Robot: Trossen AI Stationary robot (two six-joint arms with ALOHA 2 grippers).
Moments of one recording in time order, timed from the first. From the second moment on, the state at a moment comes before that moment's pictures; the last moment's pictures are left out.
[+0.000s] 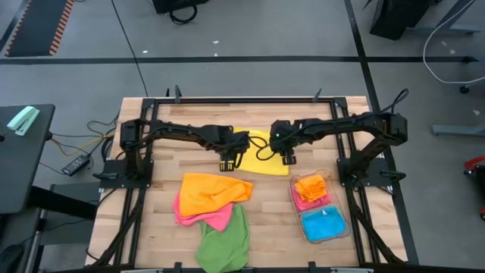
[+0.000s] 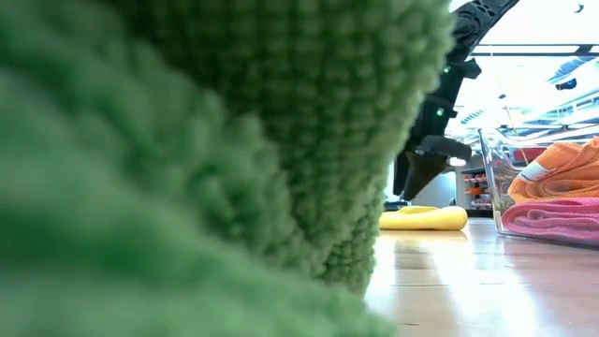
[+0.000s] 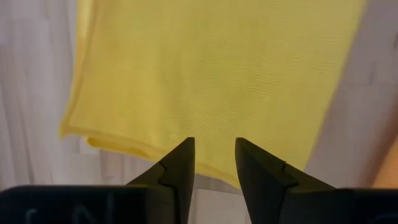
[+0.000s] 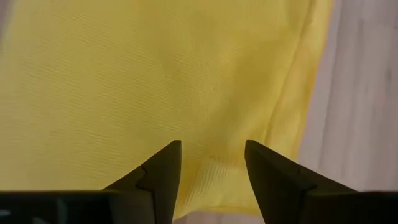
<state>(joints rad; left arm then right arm) 0.13 1.91 1.37 -0.73 -0.23 0.17 -0.27 1.55 0.88 -0.51 0.12 -0.42</state>
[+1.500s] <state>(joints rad) 0.12 1.92 1.37 -0.80 -0.23 0.12 -0.24 1.55 0.86 -0.46 0.39 -0.41</state>
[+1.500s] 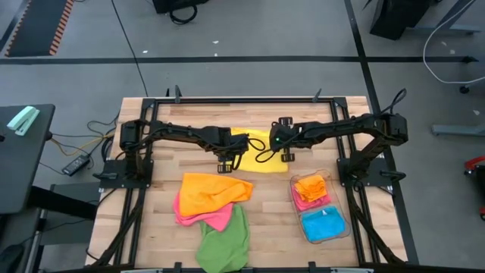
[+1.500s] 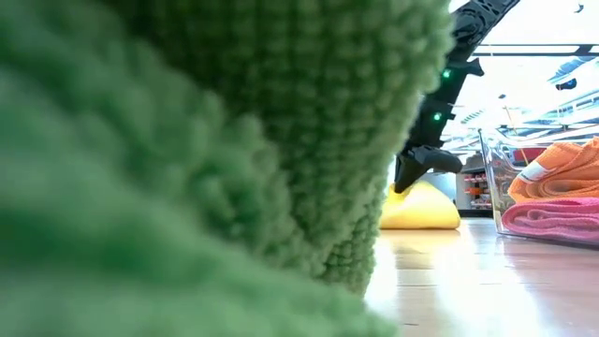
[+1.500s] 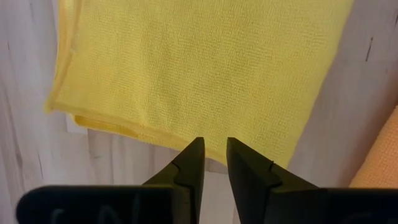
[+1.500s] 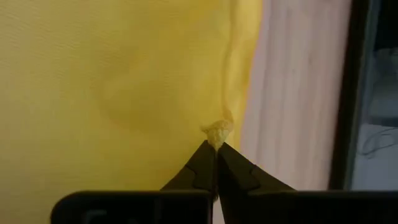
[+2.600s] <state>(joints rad) 0.34 1.92 1.37 -0.58 -0.21 0.22 -0.40 1.55 0.86 -0.50 0.34 -0.30</state>
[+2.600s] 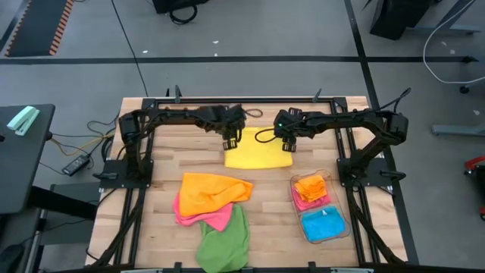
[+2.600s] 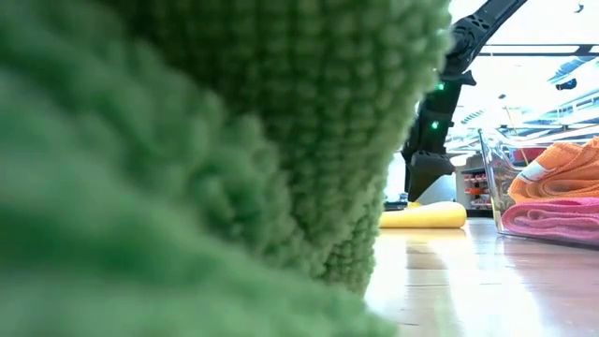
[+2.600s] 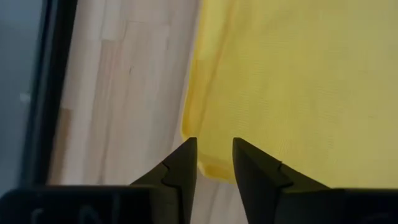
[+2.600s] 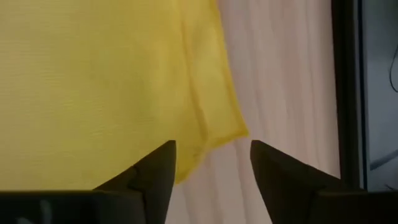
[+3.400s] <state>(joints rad) 0.47 1.98 1.37 -0.57 -0.03 0.19 -0.37 1.55 0.86 -0.49 0.34 -0.23</state>
